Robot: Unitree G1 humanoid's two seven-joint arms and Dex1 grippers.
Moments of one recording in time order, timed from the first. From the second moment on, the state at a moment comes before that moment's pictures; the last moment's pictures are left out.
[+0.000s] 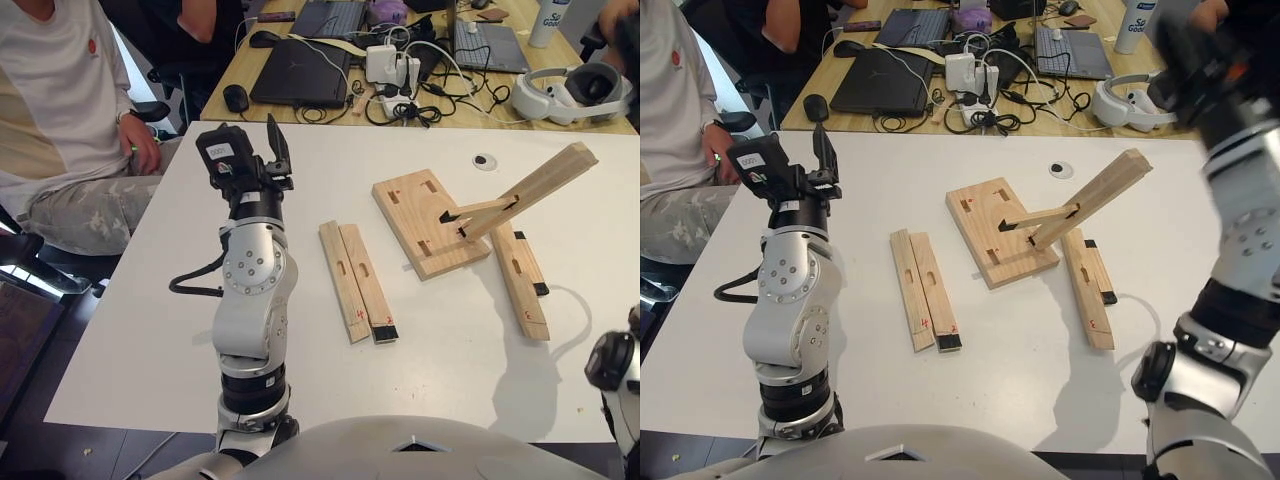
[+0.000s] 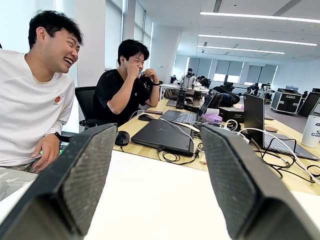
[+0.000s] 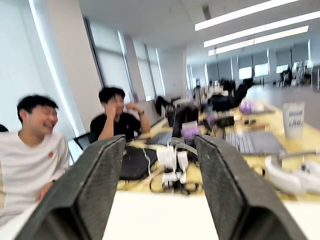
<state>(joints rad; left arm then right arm) -0.19 -0.06 -0.08 -0.61 0.01 0.57 0.31 -0.48 -0.59 -0.42 -0.11 0.79 0.73 0.29</state>
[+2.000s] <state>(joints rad) -0.10 -0.05 -0.10 -0.66 0.01 0.60 0.36 0.36 -0.60 -0.25 -0.22 0.39 0.62 0.53</state>
